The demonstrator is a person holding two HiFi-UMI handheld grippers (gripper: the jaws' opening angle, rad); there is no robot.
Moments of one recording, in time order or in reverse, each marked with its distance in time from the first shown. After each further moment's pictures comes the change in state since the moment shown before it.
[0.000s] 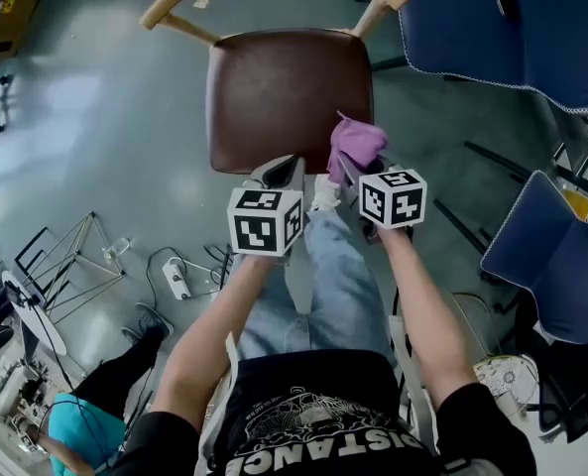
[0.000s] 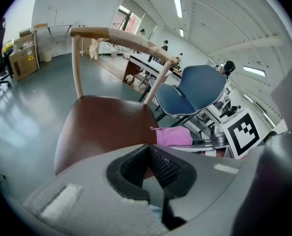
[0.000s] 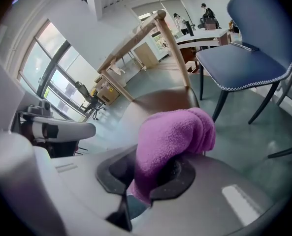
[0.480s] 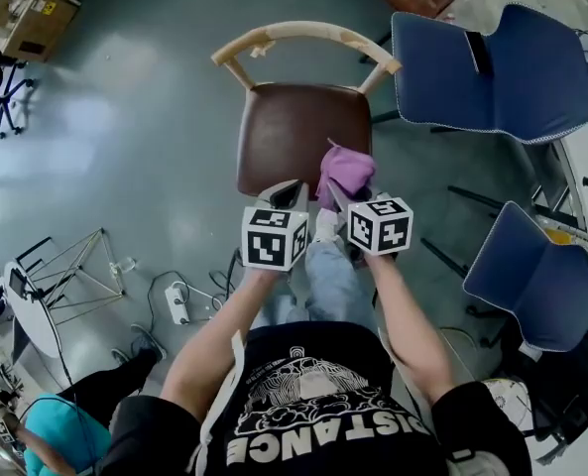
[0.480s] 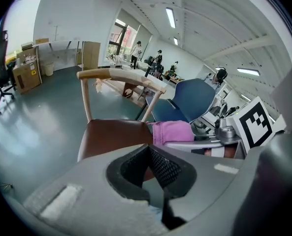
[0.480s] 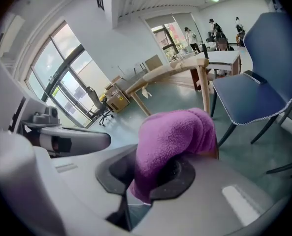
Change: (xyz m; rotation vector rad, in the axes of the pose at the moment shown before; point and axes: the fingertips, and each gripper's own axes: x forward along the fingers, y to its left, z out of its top) left arm -0.106 -0.018 0.051 0.050 -0.091 0.006; right arm -0.067 0.116 0.066 -0.081 -0.112 0.025
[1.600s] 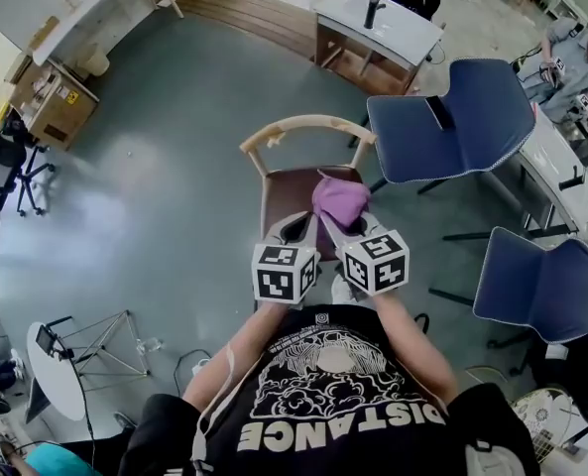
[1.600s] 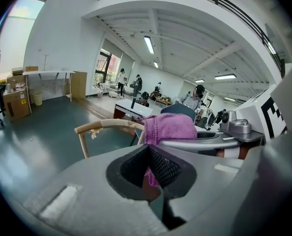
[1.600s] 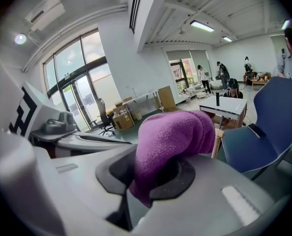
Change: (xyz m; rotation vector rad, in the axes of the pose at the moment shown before) left arm -0.112 -0.038 0.104 0.179 -0.278 -0.093; right arm -0.089 0.127 0.118 -0.235 -0.309 -0.028
